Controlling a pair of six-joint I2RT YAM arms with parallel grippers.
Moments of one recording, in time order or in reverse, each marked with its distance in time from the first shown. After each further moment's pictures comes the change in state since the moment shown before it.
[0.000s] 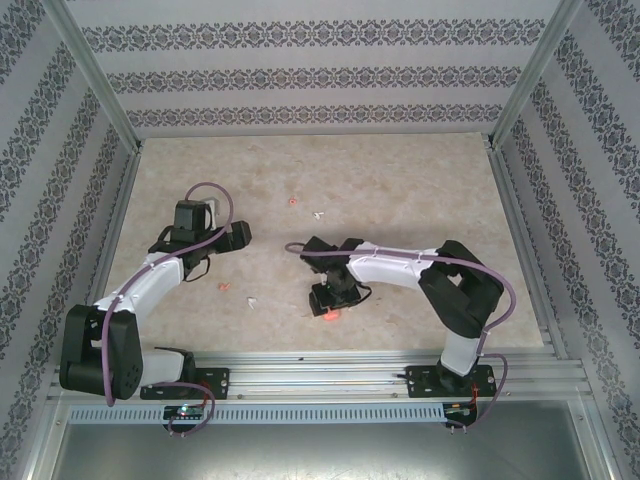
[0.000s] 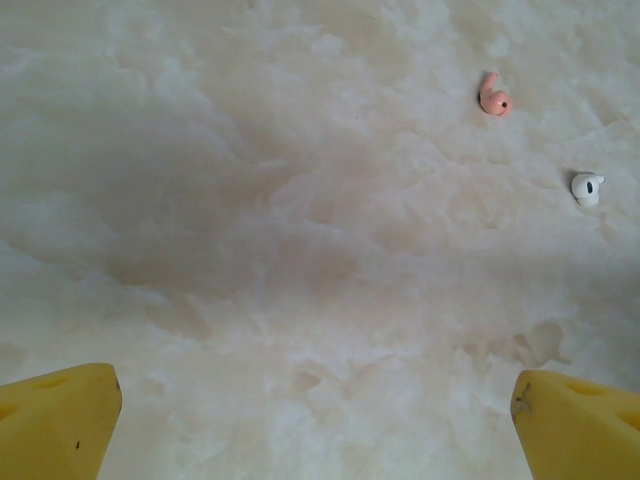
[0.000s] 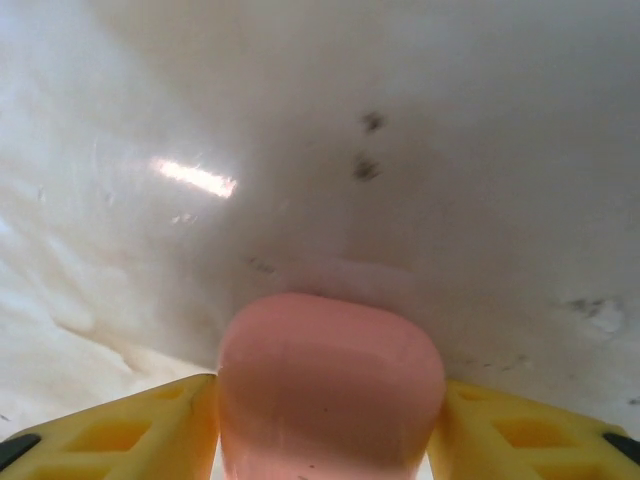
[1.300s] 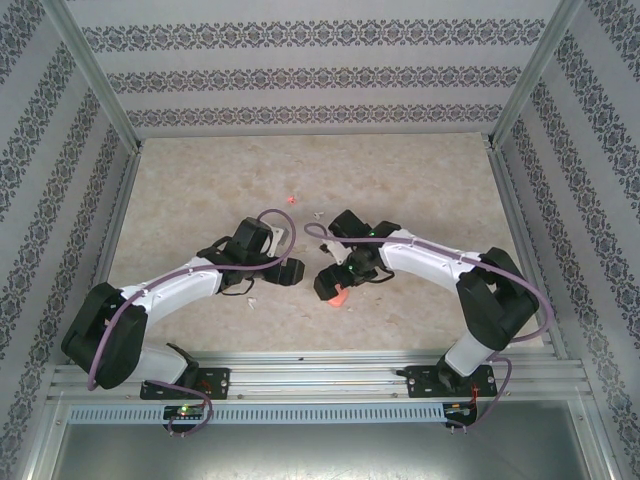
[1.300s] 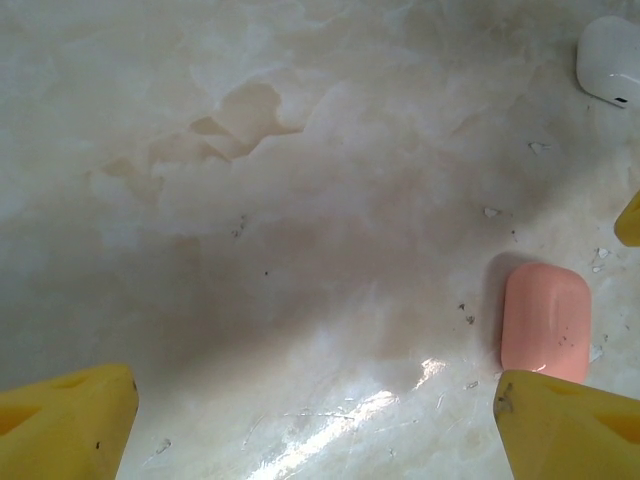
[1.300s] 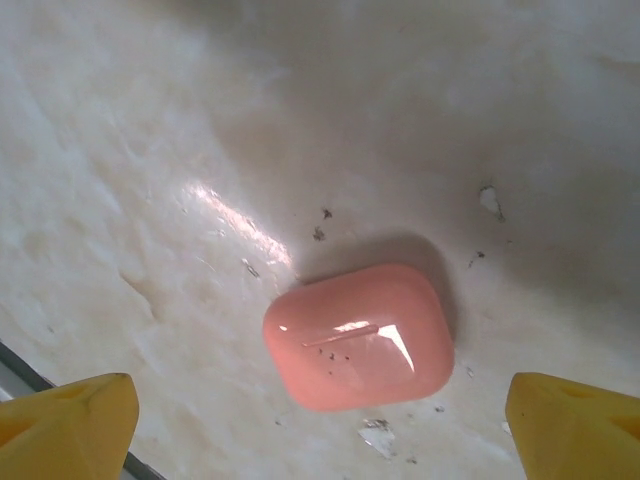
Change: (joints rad) left arm -0.439 0.089 0.018 -0.037 0.044 0.026; right arm -0.147 -0.151 -0.016 0.004 -0.069 -0.425
